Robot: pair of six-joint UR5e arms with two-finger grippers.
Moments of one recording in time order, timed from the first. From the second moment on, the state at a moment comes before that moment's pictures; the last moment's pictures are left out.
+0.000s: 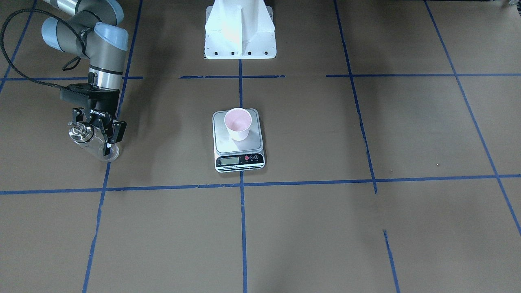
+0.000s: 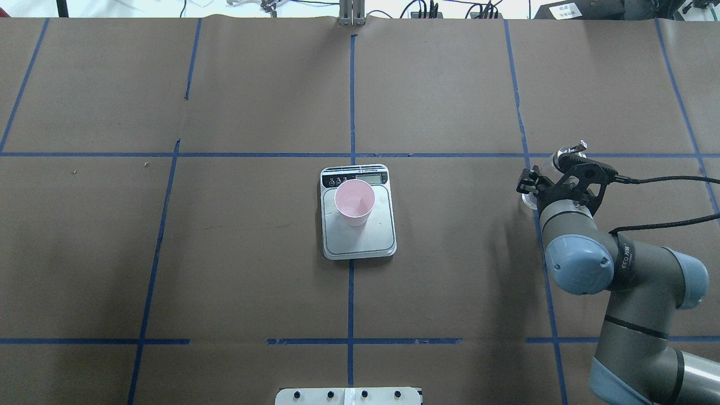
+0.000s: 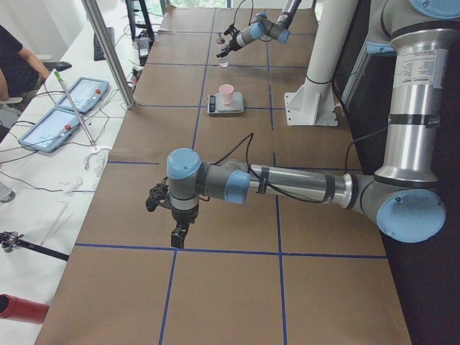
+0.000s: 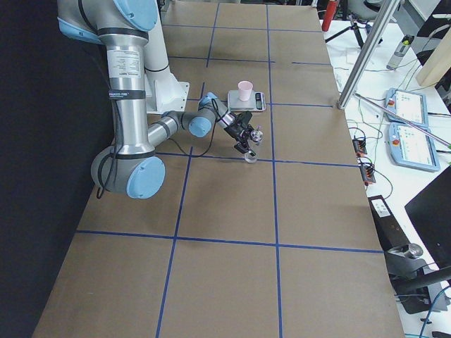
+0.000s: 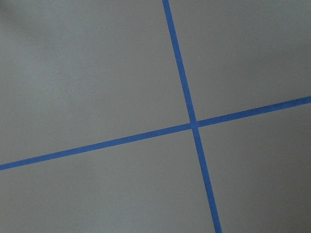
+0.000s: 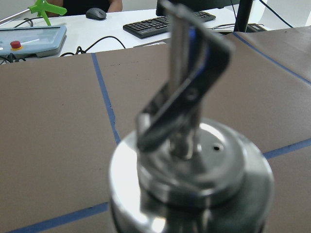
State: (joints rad) left arm -1.50 -1.59 -1.65 -1.66 -2.18 0.05; right arm 0.43 -1.50 1.88 -1.30 0.97 1.62
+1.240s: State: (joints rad) left arm -1.50 -1.59 -1.65 -1.66 -2.18 0.05; right arm 0.43 -1.50 1.88 -1.30 0.98 1.60
